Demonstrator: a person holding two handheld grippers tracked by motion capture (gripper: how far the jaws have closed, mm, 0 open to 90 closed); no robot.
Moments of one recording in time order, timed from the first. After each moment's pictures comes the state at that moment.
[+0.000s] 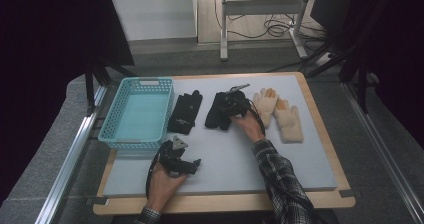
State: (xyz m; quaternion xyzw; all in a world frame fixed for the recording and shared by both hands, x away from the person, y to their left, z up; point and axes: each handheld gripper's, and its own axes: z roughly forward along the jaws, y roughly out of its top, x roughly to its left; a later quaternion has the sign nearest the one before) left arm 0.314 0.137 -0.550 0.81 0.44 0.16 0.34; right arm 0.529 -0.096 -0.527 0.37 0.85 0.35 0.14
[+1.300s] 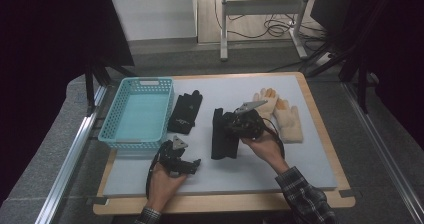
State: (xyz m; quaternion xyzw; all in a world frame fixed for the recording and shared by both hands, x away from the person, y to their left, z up) left arm 0.315 0.137 -0.550 0.81 0.44 0.16 0.34; right arm 0.399 -0.129 -0.461 0.27 0.87 0.41 0.08
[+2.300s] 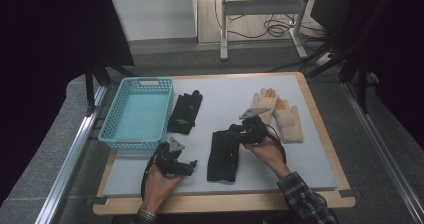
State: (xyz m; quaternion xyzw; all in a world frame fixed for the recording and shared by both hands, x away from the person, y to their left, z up) left arm 0.304 0.149 -0.547 0.82 0.44 0.18 0.33; right arm 0.404 -0.139 -0.490 0.30 0.86 0.40 0.09
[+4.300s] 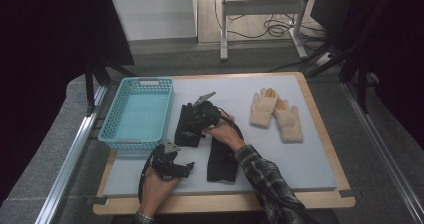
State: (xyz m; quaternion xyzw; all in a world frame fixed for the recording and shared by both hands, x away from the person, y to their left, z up) left arm 0.300 0.157 -0.551 0.81 0.45 0.16 0.34; right arm 0.474 0.003 -0.517 0.23 0.90 0.37 0.09
